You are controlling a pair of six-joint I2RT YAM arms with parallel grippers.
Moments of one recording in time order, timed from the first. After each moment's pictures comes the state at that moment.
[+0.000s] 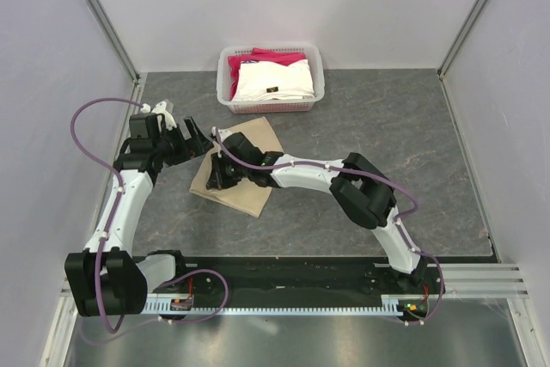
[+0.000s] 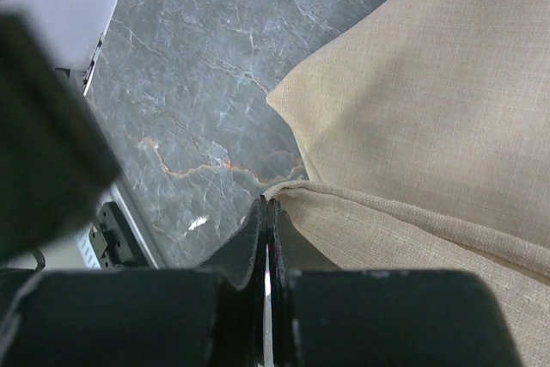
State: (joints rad) left arm 0.05 1.14 0.90 -0.45 0.34 -0.35; right arm 1.01 2.18 1.60 0.00 -0.23 0.64
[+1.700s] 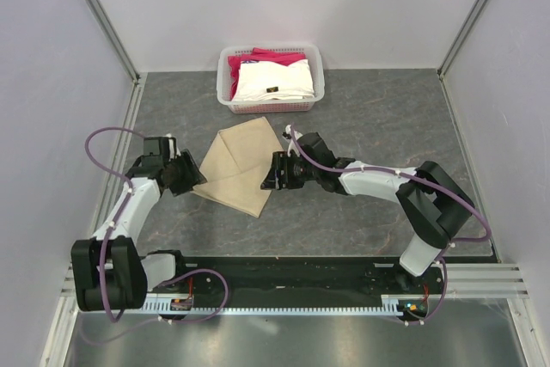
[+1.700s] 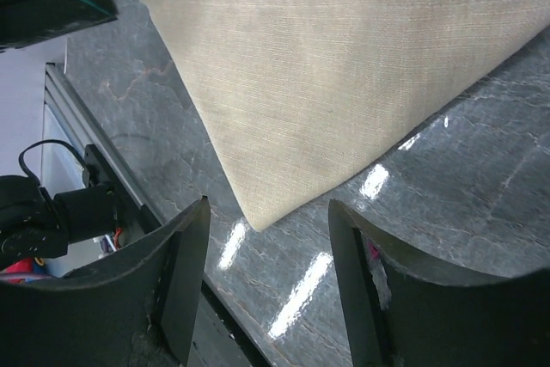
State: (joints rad) left arm 0.05 1.16 0.69 -0.52 0.19 -0.43; right arm 0.75 1.69 0.92 0.13 -0.36 0.68
